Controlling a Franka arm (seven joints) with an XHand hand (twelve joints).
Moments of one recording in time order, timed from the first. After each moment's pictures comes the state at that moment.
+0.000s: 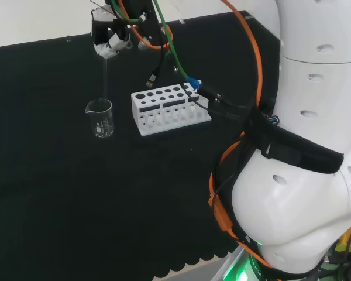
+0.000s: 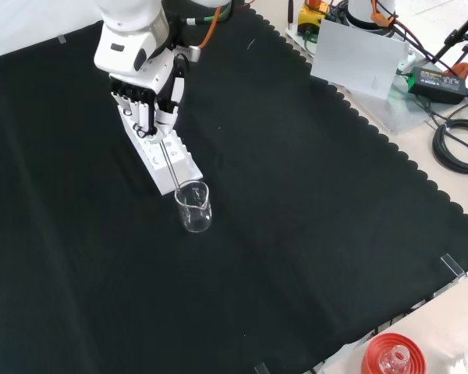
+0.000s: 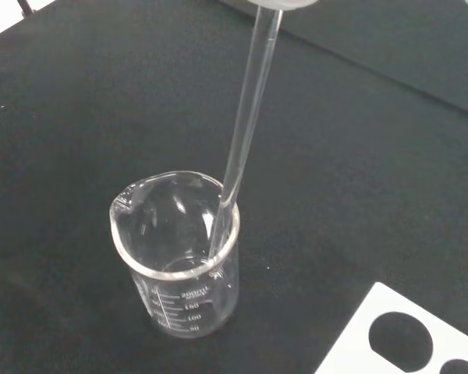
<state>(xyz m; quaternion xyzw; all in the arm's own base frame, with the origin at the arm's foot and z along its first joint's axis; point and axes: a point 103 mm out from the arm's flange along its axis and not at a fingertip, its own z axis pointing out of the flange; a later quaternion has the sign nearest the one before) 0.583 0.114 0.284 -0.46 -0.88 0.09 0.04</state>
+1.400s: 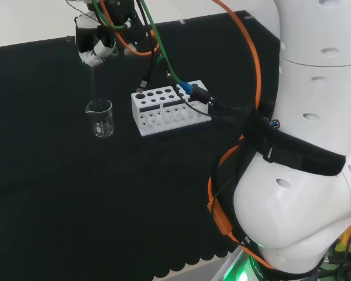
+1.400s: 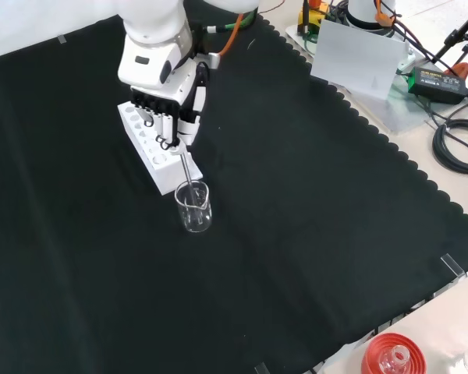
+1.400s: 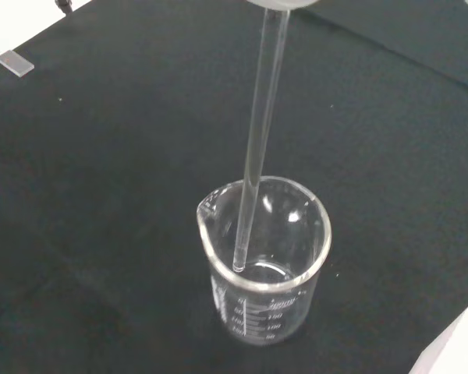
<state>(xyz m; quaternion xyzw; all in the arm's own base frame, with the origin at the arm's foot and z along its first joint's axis) 0.568 0.159 0.285 -0.44 -0.89 0.10 0.05</state>
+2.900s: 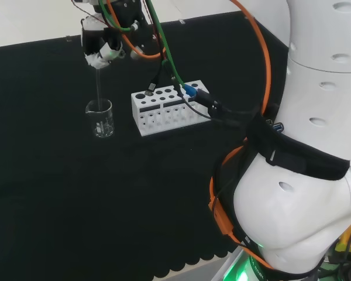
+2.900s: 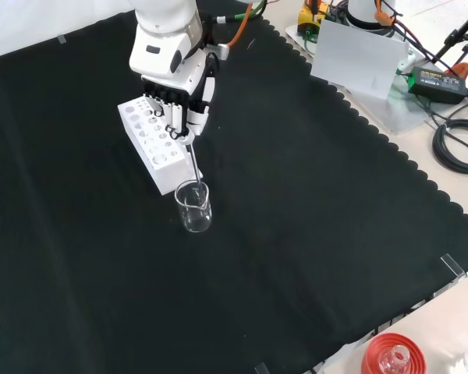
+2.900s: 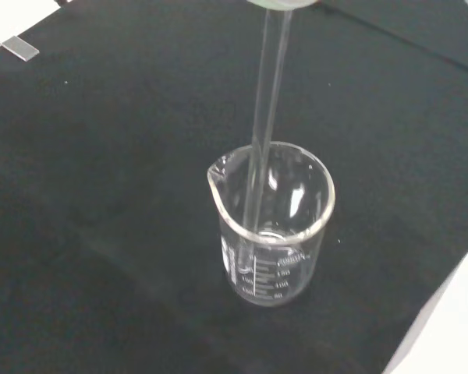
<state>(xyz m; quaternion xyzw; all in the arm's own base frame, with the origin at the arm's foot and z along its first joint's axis) 0.543 0.151 0.287 -0.45 -0.89 0.11 0.05</state>
